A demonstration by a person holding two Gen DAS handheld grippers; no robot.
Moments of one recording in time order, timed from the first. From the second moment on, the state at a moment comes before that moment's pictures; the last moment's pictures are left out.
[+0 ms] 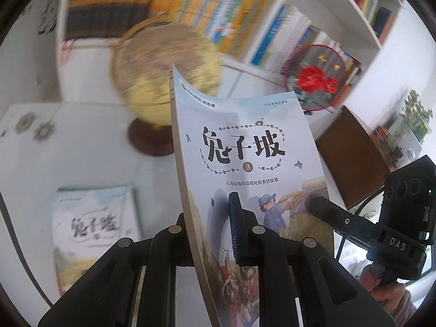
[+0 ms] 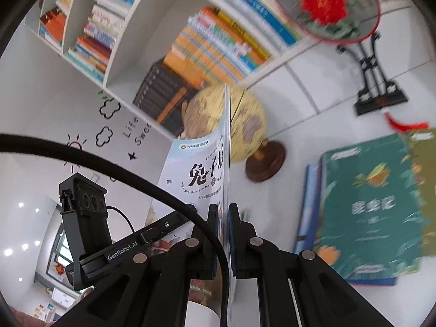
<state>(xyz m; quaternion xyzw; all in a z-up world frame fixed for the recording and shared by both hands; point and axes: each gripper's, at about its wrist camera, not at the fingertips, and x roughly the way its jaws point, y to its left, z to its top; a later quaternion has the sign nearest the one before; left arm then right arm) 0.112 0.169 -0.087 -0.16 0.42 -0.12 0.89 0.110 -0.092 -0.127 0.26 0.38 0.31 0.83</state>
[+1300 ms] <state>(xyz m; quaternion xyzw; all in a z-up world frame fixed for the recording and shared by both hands) 0.079 0.312 -0.225 -0.16 0.57 -0.05 0.80 0.115 0.080 -0.271 0.21 0.55 0.27 0.77</state>
